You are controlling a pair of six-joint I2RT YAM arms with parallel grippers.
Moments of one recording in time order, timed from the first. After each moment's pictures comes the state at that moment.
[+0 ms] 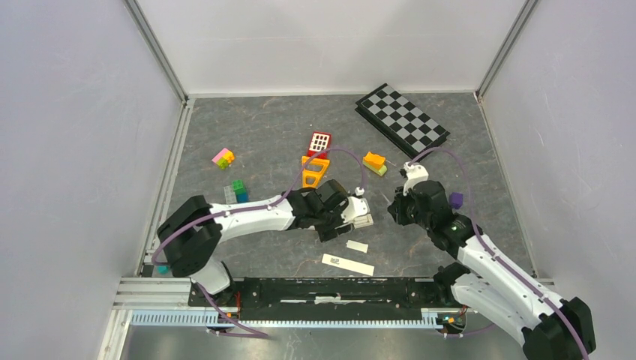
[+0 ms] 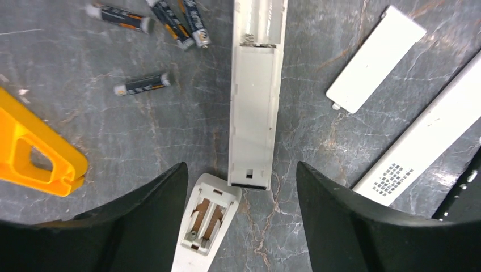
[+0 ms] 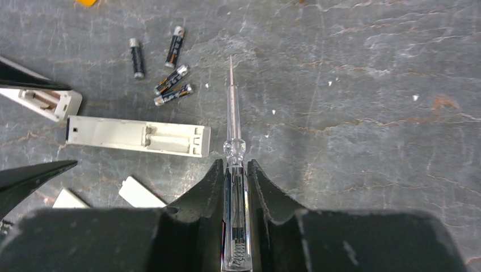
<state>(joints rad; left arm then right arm) -1.02 1.61 0.97 -0.37 0.02 0.31 0.52 0.81 0.49 -0.33 0.03 0.27</state>
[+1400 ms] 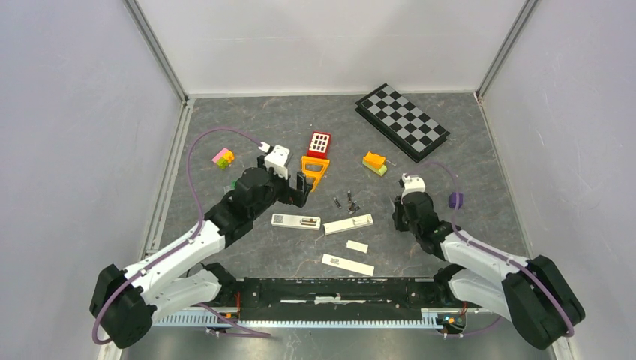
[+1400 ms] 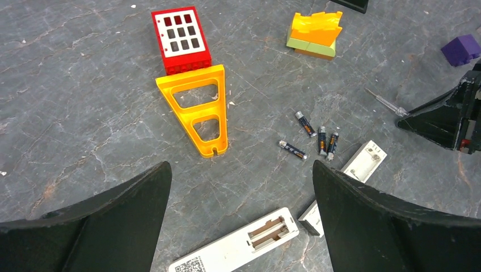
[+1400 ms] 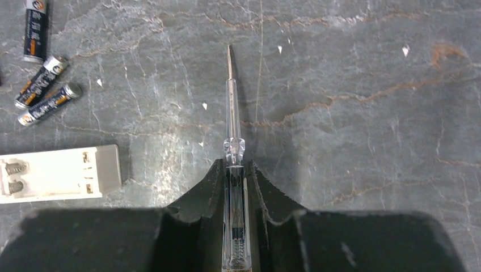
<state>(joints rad) -0.69 0.97 0.63 0.02 -0.11 -0.17 0.52 1.03 0.25 0.02 0.23 0.33</state>
